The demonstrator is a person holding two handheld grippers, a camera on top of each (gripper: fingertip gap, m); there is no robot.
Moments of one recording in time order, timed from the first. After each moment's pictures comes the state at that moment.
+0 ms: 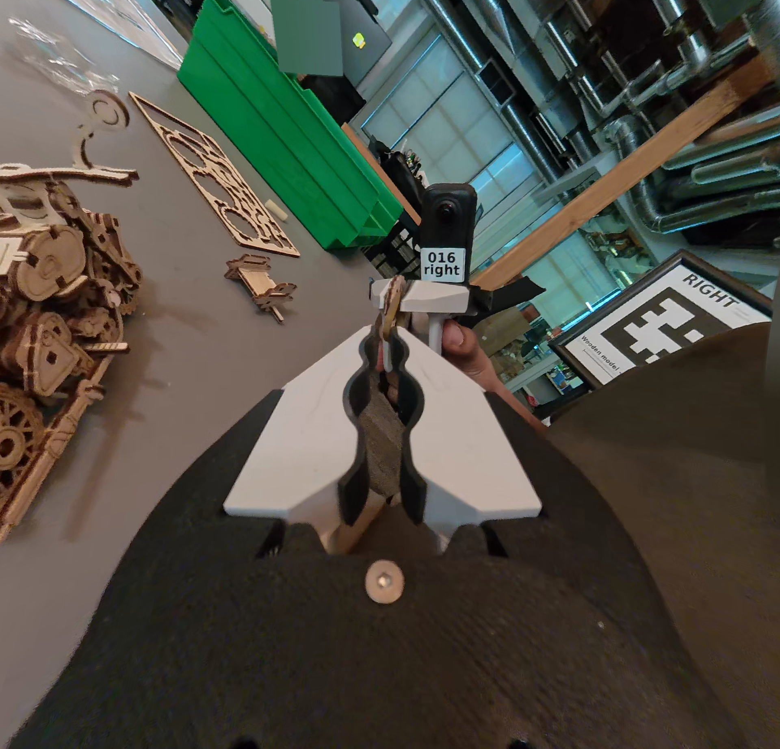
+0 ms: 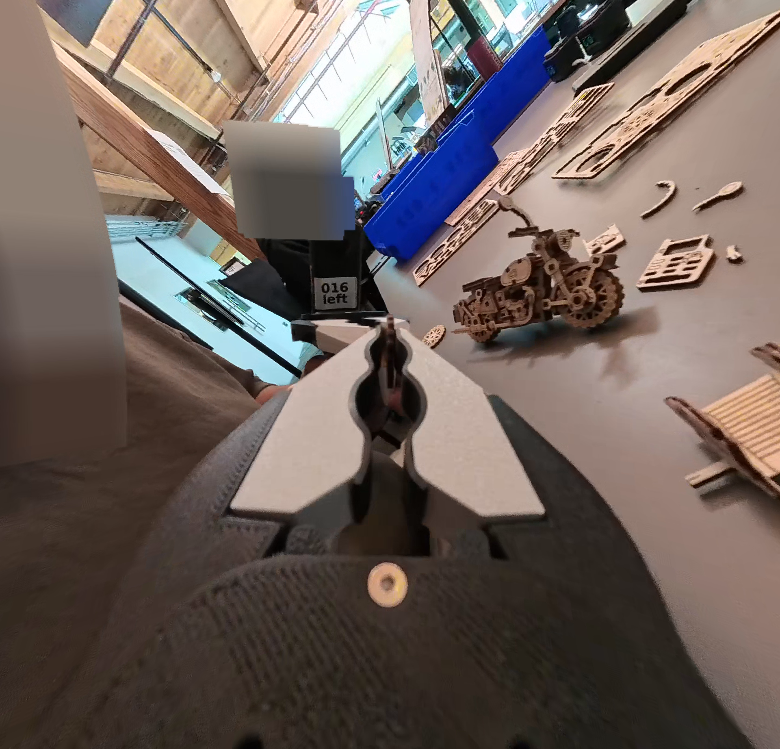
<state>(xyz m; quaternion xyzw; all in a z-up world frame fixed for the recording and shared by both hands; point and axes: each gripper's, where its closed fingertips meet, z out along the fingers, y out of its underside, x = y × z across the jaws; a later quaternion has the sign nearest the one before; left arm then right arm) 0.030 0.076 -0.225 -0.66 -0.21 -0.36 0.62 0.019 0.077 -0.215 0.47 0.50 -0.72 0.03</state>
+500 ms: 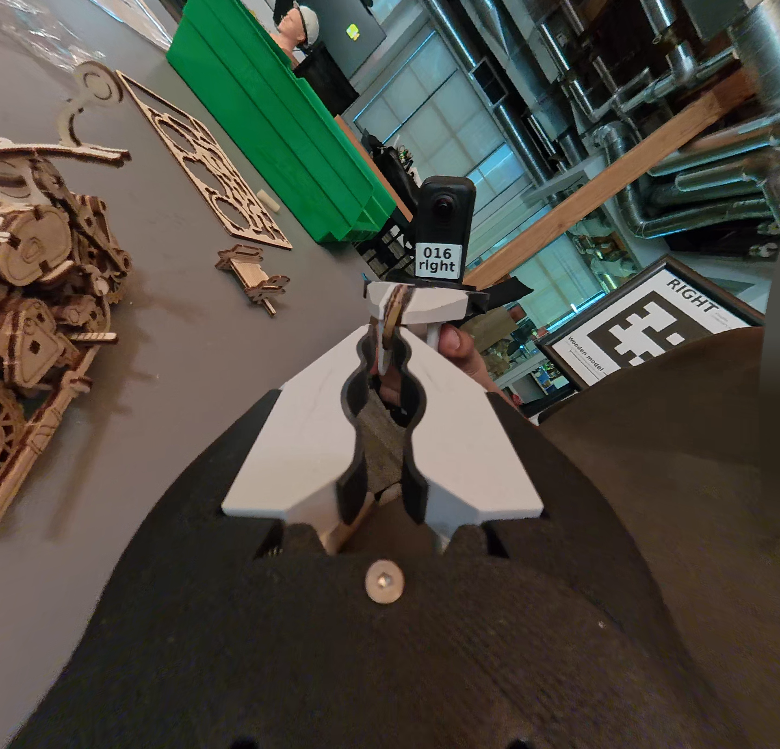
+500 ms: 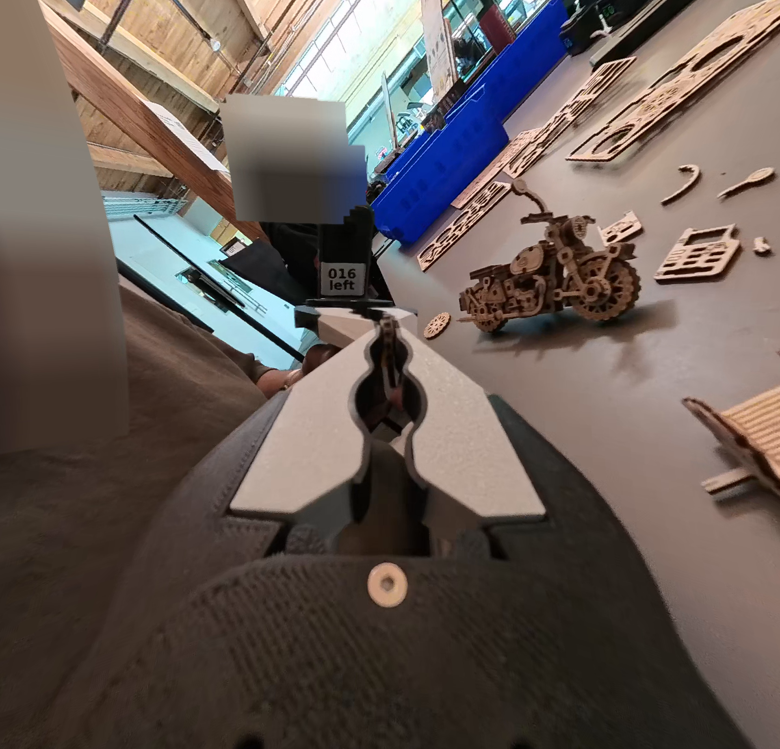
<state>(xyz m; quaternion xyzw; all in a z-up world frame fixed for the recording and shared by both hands) 0.033 0.077 -0.225 -0.66 -0.22 -0.38 0.61 0.022 0.069 -0.218 0.46 0.52 -0.72 0.04</state>
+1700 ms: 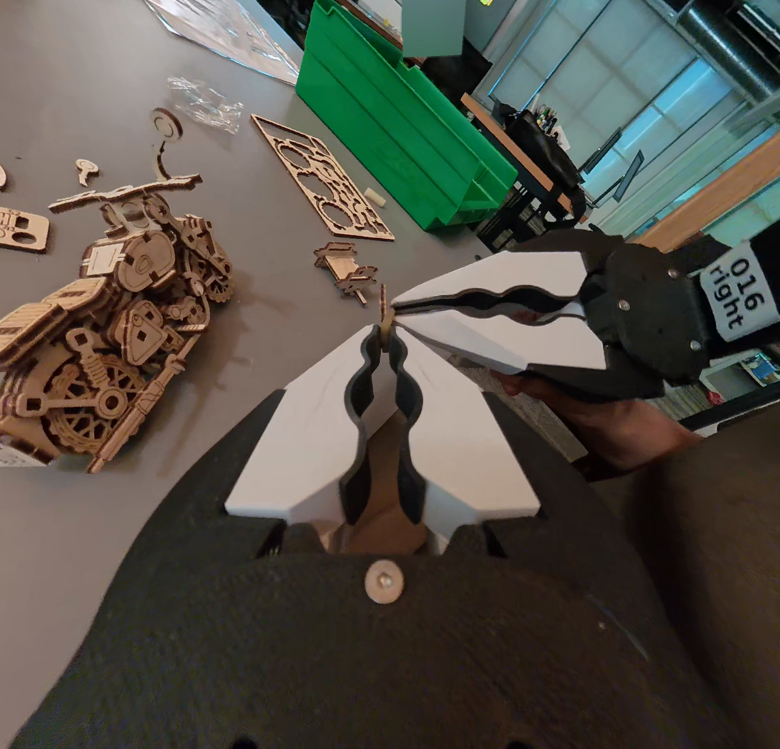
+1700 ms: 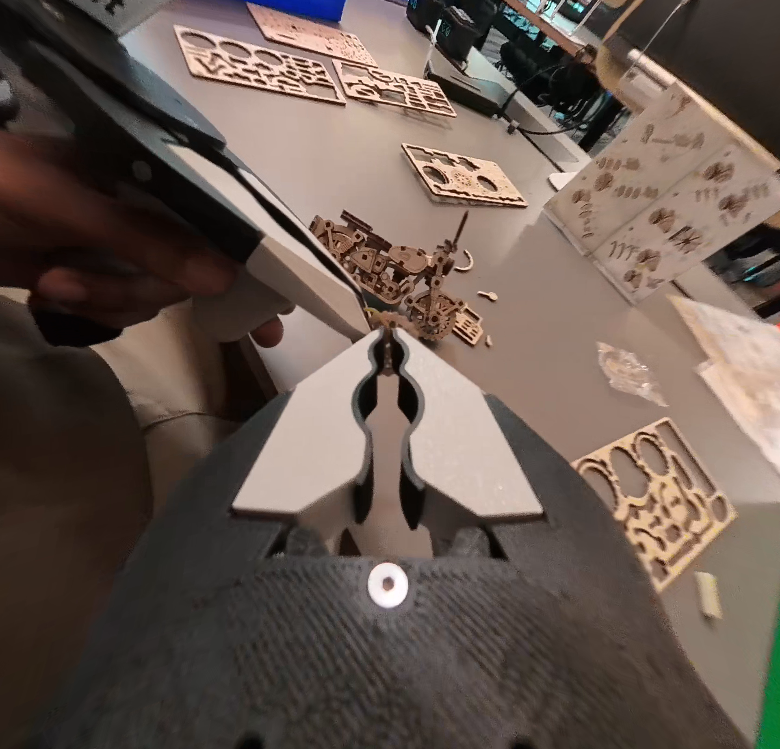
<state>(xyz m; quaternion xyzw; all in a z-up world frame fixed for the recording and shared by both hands) 0.020 0.078 -0.252 -0.74 -0.23 -0.19 0.60 0.011 0.074 -0.244 0.35 0.76 -0.38 -0.40</state>
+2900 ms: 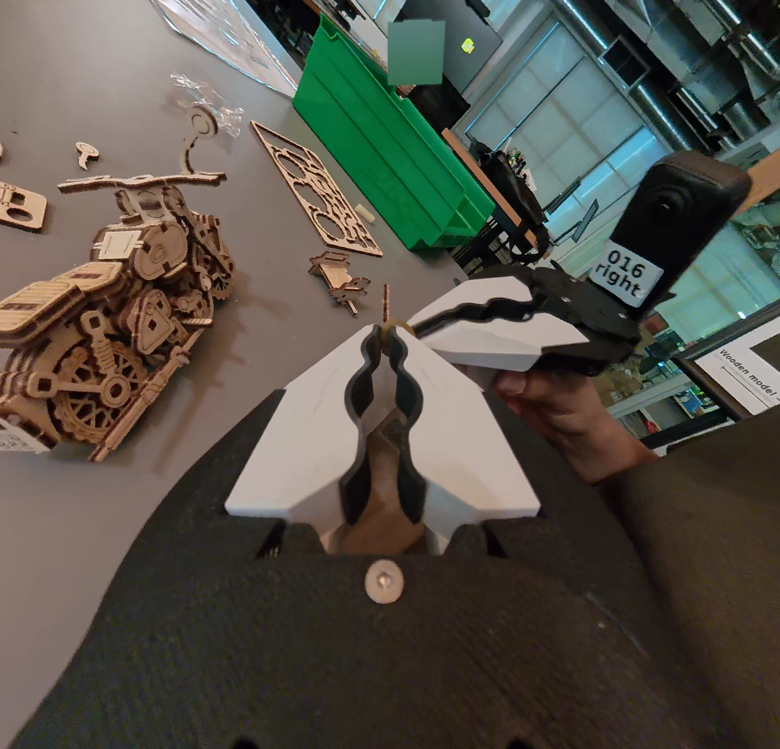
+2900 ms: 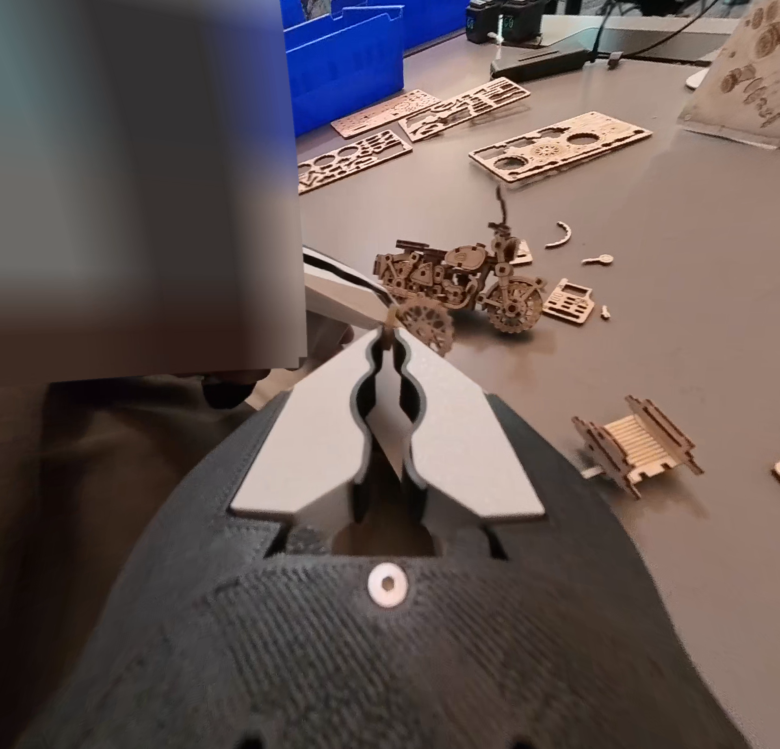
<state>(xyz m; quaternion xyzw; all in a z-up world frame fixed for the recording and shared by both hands) 0.014 0.075 -0.246 -0.71 -0.26 -0.23 0.61 0.017 0.061 -0.241 0.44 0.69 -0.54 -0.20</state>
